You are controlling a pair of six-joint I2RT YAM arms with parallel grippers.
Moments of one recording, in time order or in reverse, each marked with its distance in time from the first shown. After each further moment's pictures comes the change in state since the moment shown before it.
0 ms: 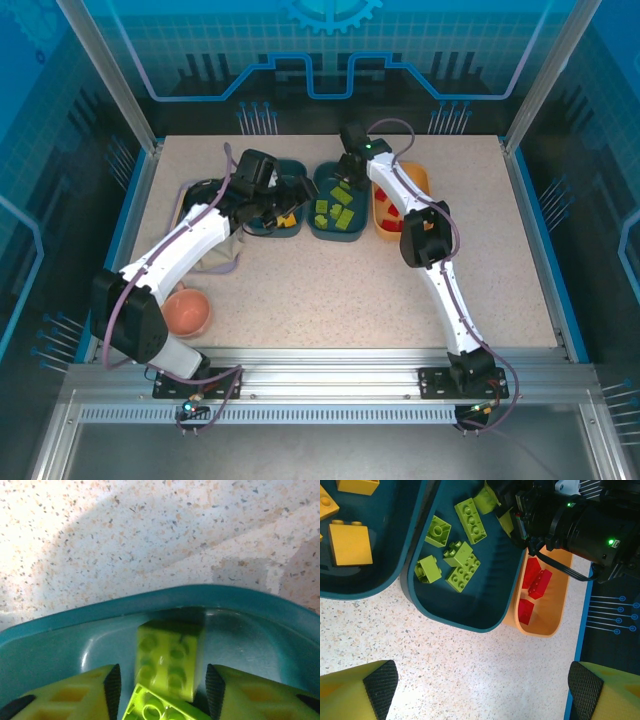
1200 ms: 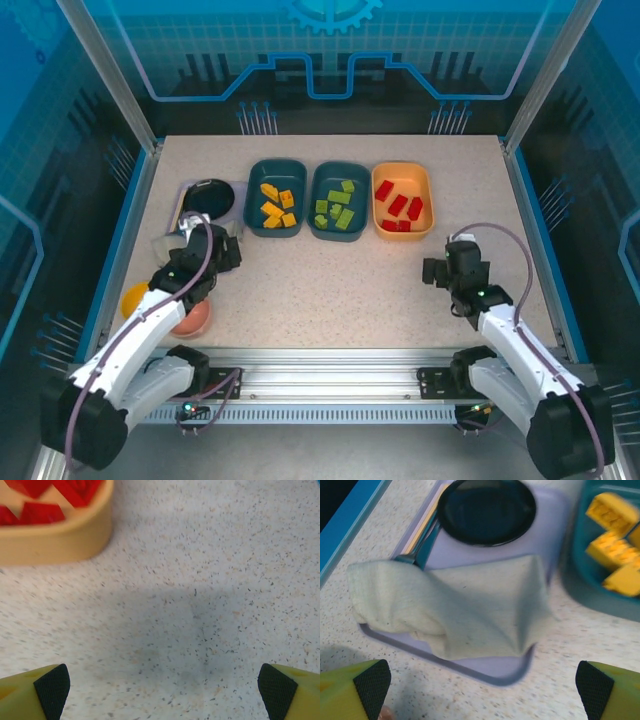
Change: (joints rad) left arm 0.154 -0.579 -0.703 0.086 -0.716 0.553; right arm -0.209 -1.786 -2.164 0.630 0.303 -0.682
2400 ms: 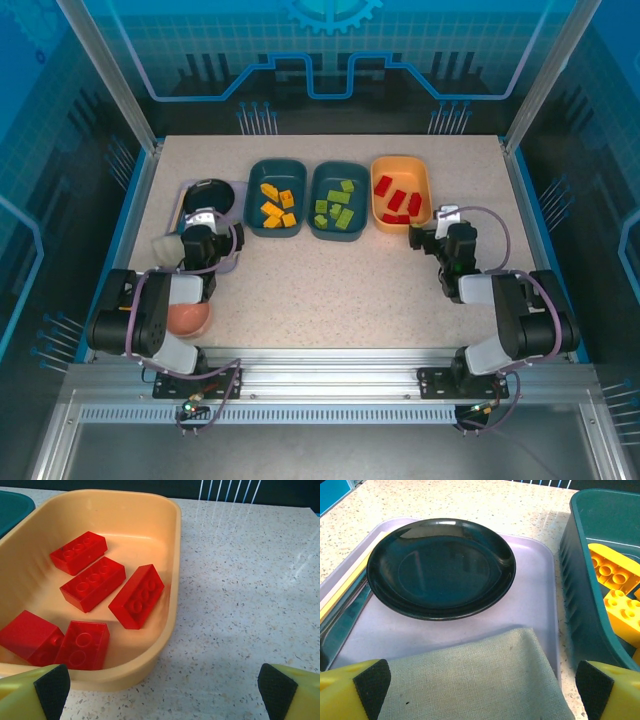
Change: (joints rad) left arm 0.245 0.573 -0.240 1.202 0.325 0.250; right arm -0.115 0.623 -0.018 1.052 -0.263 -0.208
